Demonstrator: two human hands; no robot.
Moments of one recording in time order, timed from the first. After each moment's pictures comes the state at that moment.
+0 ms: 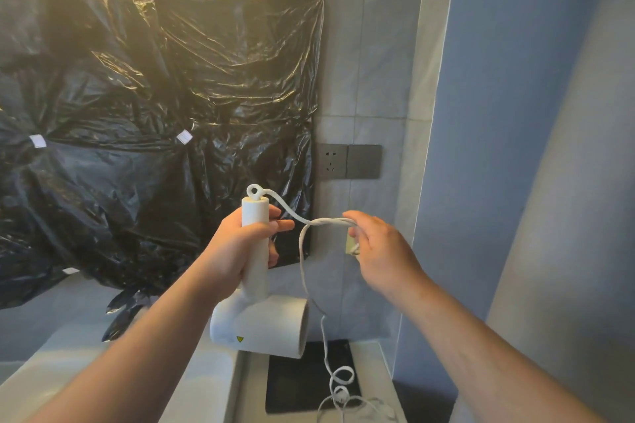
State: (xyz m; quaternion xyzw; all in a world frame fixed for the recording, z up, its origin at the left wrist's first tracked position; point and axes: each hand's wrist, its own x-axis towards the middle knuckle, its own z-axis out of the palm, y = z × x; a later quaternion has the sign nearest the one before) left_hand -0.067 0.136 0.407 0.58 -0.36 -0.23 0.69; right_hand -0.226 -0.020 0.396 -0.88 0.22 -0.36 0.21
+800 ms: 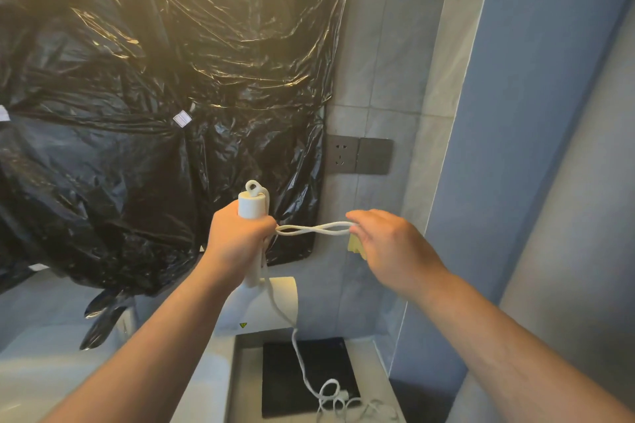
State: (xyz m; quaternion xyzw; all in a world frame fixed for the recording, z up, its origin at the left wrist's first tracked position) left_hand -0.009 0.117 0.387 0.66 -0.27 -0.09 0.69; right_hand -0.191 -0.016 0.400 -0.92 0.11 -0.37 0.00
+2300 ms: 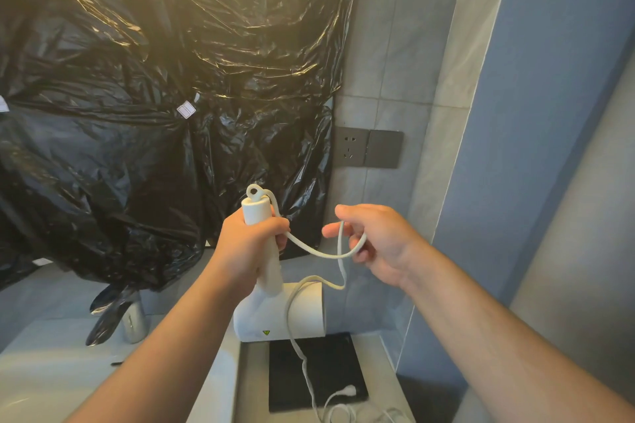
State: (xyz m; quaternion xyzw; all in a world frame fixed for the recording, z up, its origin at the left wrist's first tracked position) left_hand -0.009 0.122 0.373 0.58 -0.32 -0.17 0.73; right_hand -0.153 0.012 0.420 -0.66 0.28 -0.26 0.65
